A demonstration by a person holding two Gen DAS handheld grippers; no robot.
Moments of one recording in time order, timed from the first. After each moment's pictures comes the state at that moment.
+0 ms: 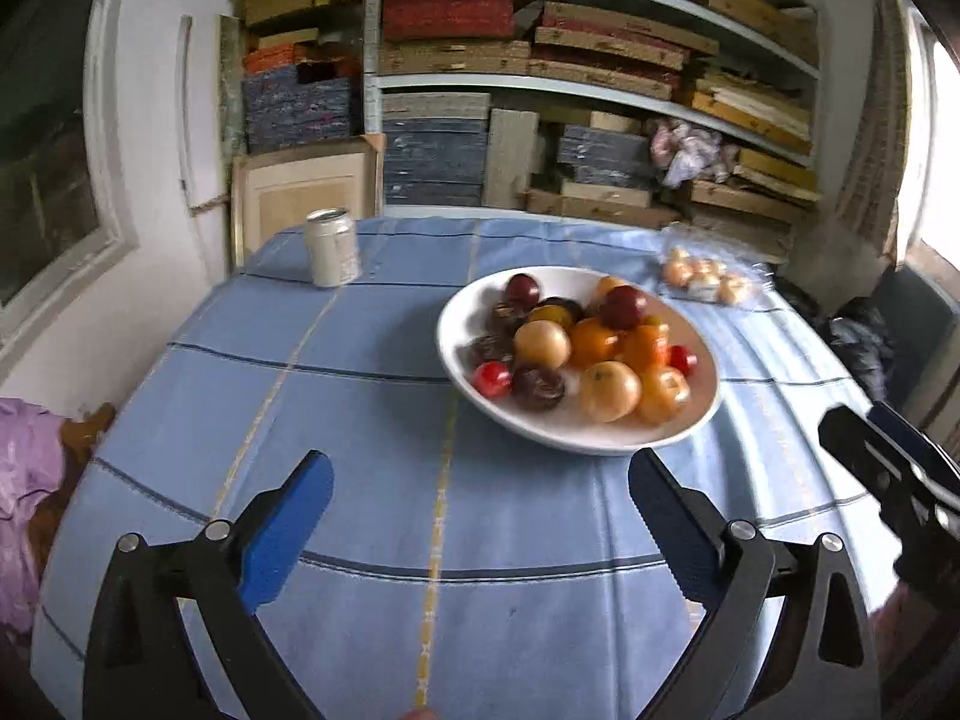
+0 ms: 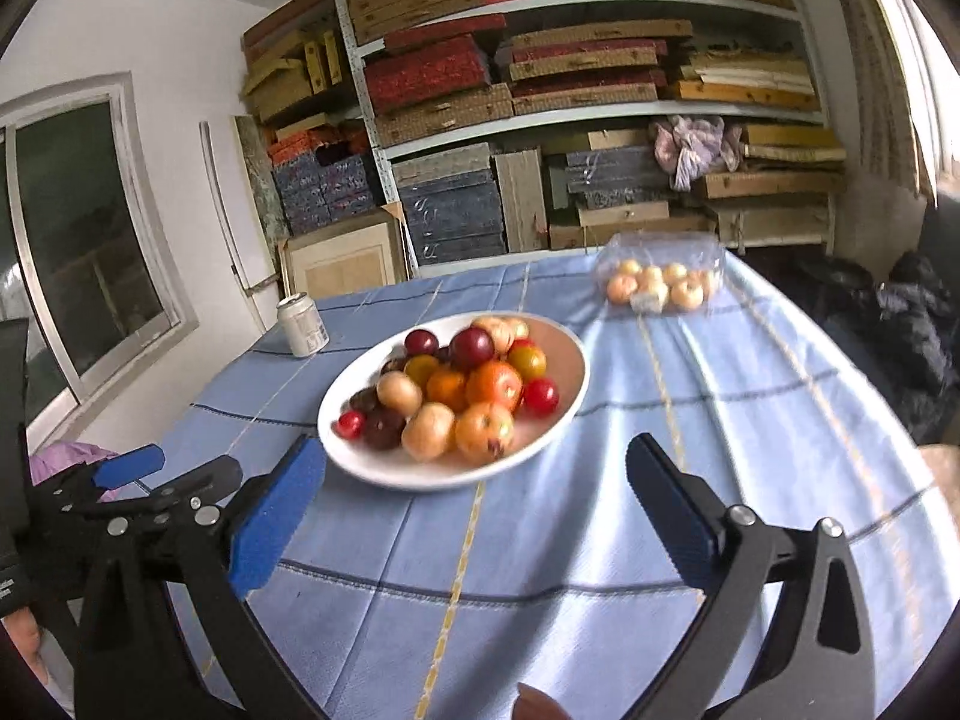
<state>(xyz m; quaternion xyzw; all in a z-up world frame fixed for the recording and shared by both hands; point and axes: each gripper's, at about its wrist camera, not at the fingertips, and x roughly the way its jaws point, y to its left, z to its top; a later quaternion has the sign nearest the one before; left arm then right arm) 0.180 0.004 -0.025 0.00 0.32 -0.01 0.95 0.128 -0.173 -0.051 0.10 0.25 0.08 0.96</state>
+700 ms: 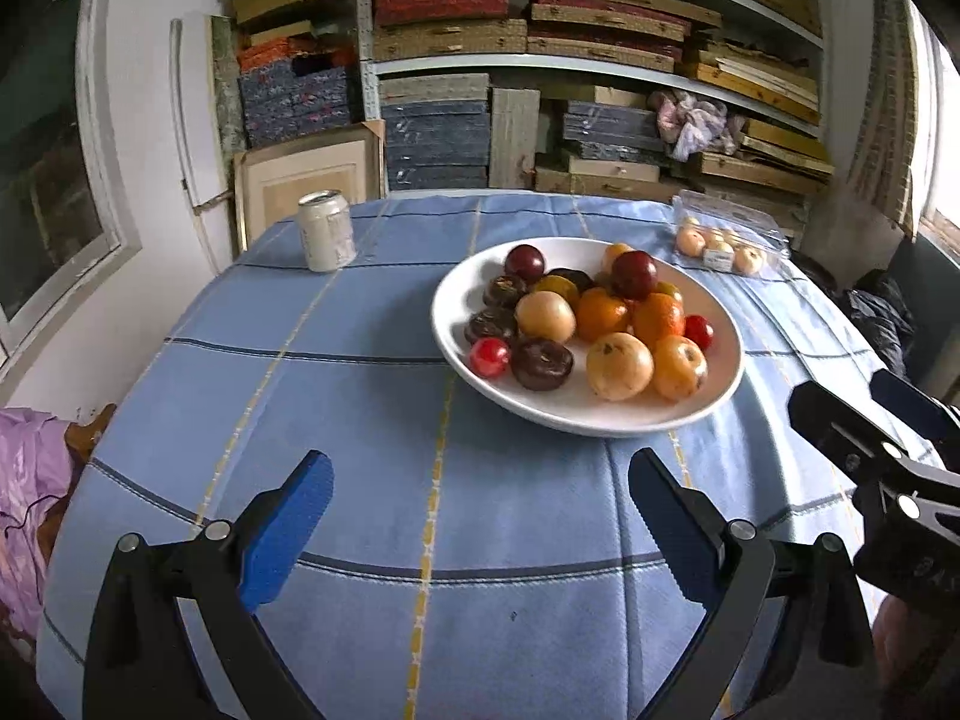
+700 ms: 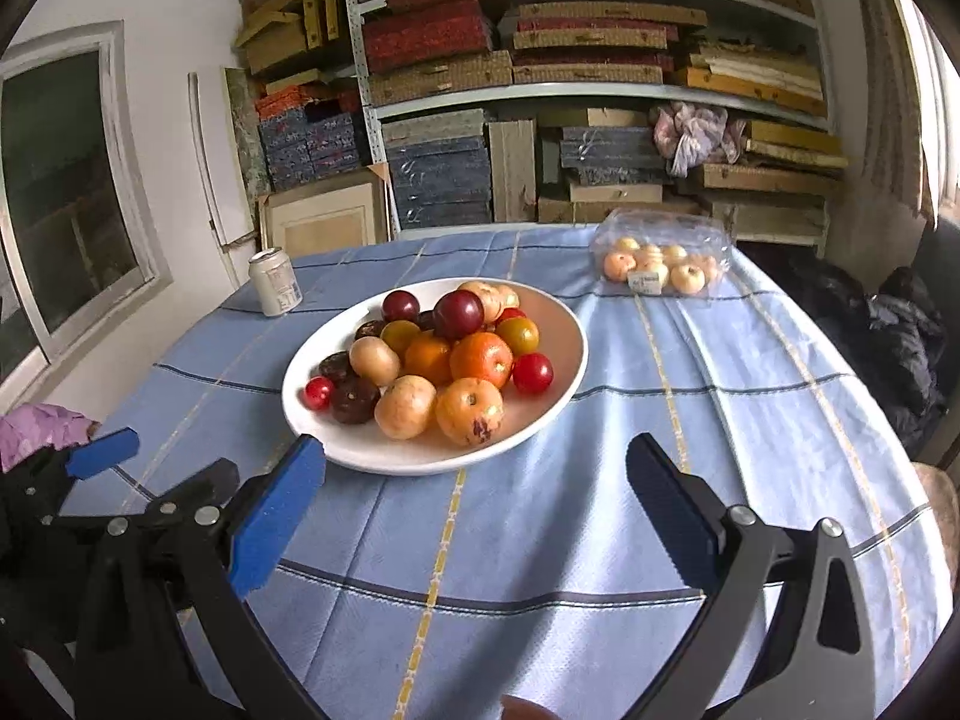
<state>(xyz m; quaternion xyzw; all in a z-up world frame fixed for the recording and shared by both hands) 0.194 -0.005 -0.039 0.02 0.35 -0.01 0.94 0.162 -0.161 -0.061 0.06 0.28 0.06 0.96</state>
